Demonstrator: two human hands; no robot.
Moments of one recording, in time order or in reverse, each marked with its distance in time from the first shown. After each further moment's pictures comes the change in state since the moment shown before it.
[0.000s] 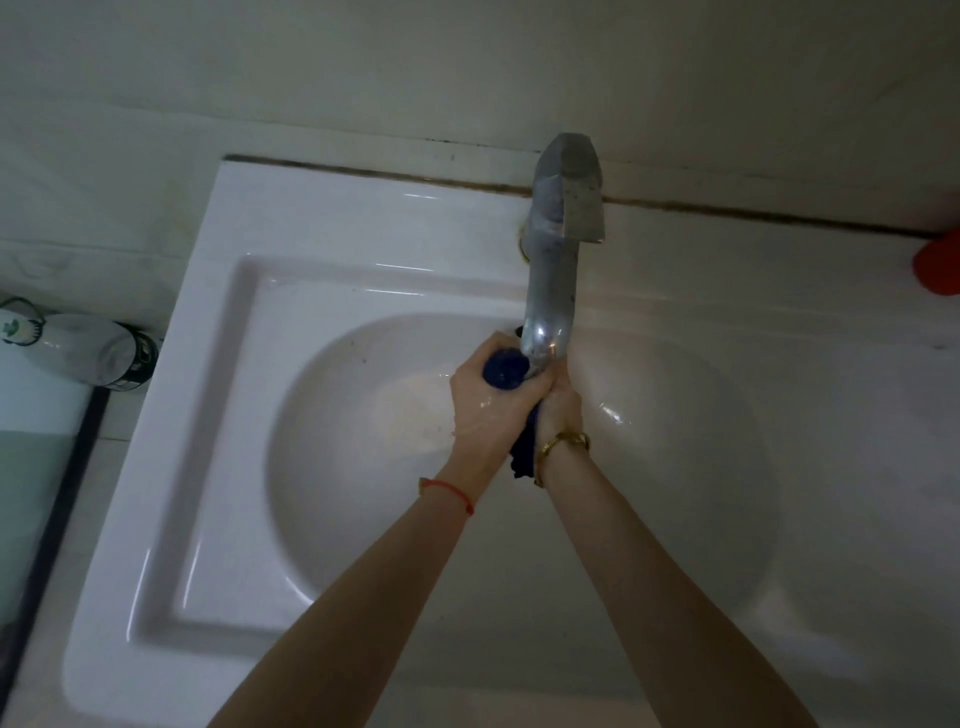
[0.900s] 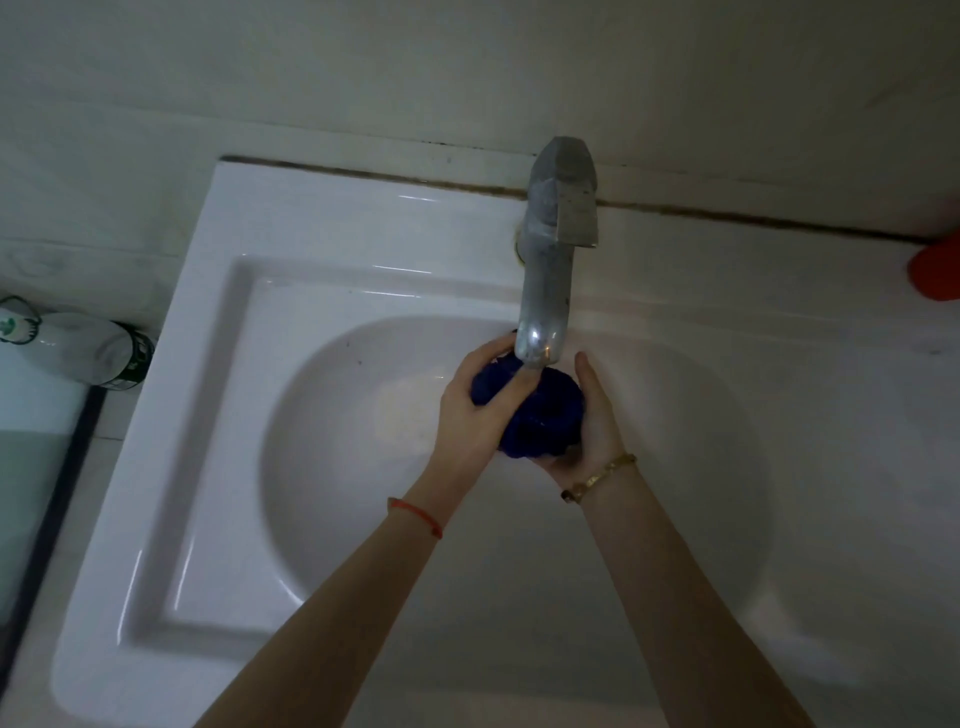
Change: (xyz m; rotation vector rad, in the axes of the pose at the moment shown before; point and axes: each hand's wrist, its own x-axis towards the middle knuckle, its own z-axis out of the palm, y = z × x) left_hand -0.006 -0.005 -0.020 0.010 -0.144 -0.036; right_hand -0.009 -0.017 -0.038 0.328 -0.366 0.231
